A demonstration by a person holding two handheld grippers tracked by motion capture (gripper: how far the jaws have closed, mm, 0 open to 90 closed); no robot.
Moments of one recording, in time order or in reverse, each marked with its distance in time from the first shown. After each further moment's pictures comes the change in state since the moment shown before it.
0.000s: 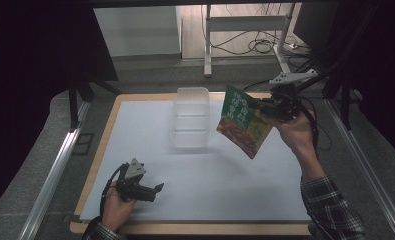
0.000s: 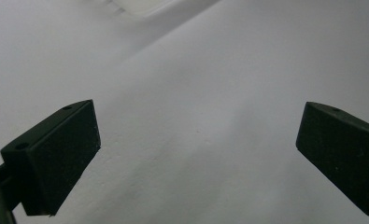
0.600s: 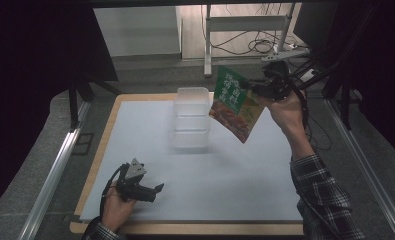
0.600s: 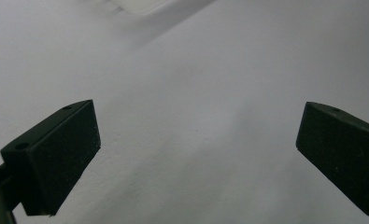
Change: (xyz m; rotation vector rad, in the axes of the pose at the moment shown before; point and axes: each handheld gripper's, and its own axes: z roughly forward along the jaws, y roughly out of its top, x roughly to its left) left arm 0.000 0.000 0.000 0.006 -0.003 0.004; right arm -0.009 0.045 0.019 -0.050 0.008 0.003
